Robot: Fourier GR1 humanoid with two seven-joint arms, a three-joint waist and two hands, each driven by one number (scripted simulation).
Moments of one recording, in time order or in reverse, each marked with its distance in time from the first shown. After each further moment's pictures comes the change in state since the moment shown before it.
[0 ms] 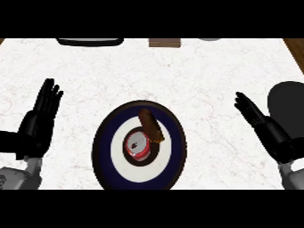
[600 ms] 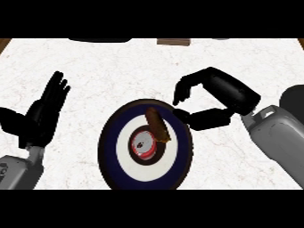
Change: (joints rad) left arm -0.085 0.013 -0.012 0.023 0.021 -0.025 0.150; right arm -0.558 0.022 0.211 -0.099 0.304 0.104 0.185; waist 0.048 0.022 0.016
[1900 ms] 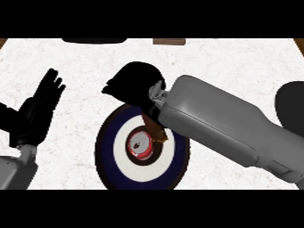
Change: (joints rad) left arm 0.007 0.001 0.055 -0.057 -0.027 -0.013 0.116; right arm -0.546 0.280 0.306 0.310 0.463 0.496 0.255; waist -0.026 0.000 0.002
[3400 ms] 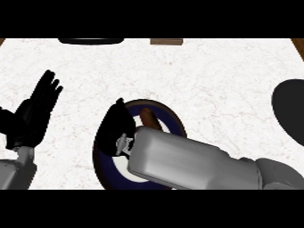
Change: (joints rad) left arm 0.030 -0.064 0.086 -0.016 -0.073 -0.067 0.035; right arm 0.130 0.216 0.121 -0.036 0.366 0.286 0.173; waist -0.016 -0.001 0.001
